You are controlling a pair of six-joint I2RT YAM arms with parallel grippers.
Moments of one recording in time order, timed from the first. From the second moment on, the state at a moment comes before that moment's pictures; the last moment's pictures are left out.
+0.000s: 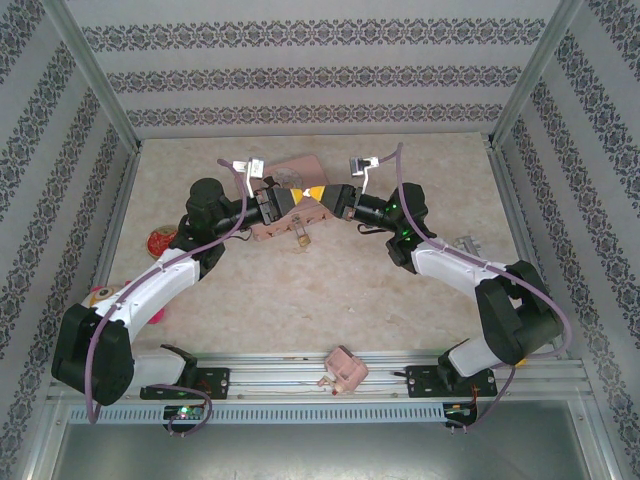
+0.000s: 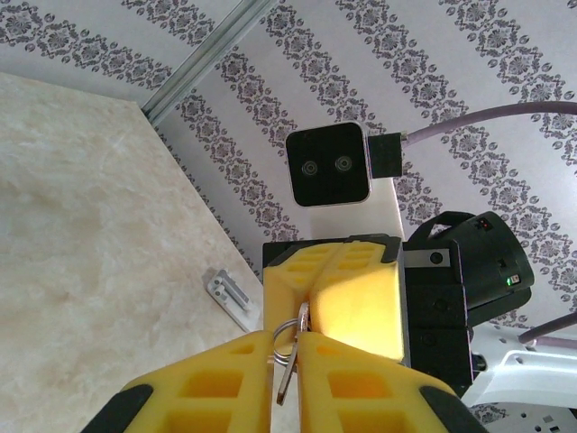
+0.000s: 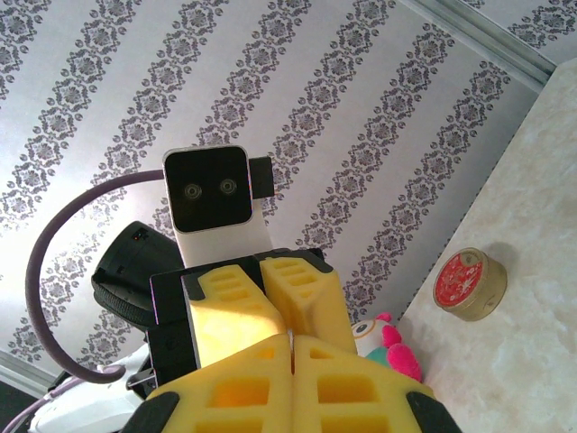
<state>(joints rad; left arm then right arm) -0.36 1.28 0.85 0.43 0.71 -0.83 0.49 1.50 0.83 0.90 -0.78 1.21</state>
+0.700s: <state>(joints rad) -0.36 1.25 0.85 0.37 0.74 -0.75 0.48 1.53 0.83 0.94 -0.77 1.26</state>
